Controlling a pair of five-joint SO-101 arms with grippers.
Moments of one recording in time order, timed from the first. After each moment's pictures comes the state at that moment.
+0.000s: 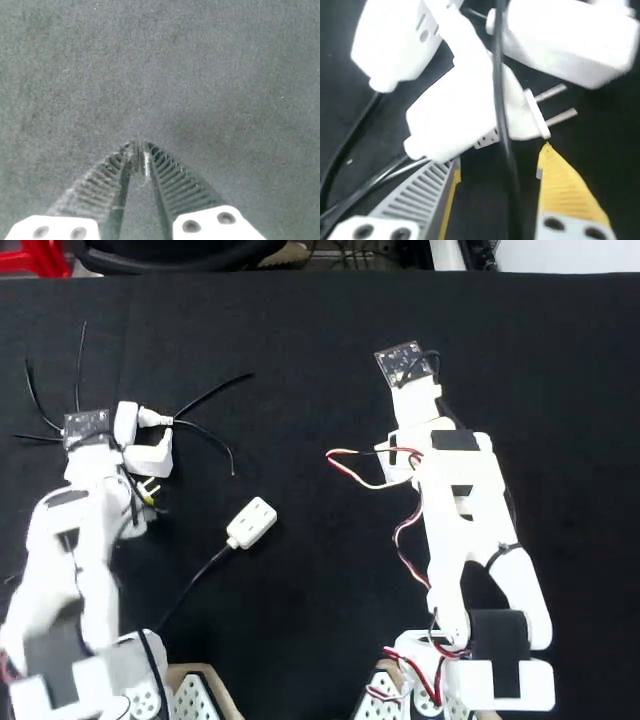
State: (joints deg) left arm -25.5 -11.2 52.4 36.4 -9.6; right arm -0.2 -10.5 35.6 48.8 18.0
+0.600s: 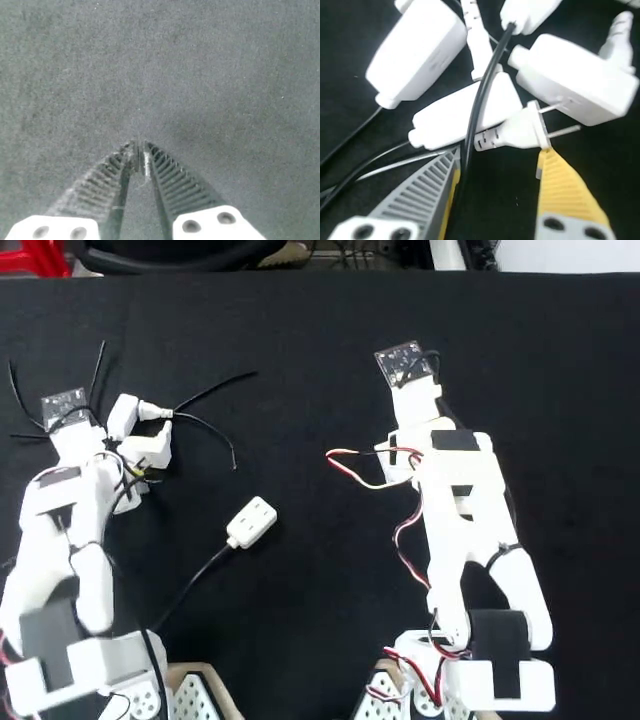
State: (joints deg) left arm -25.8 -12.3 47.3 37.0 -1.5; right arm -0.2 -10.5 35.6 48.8 18.0
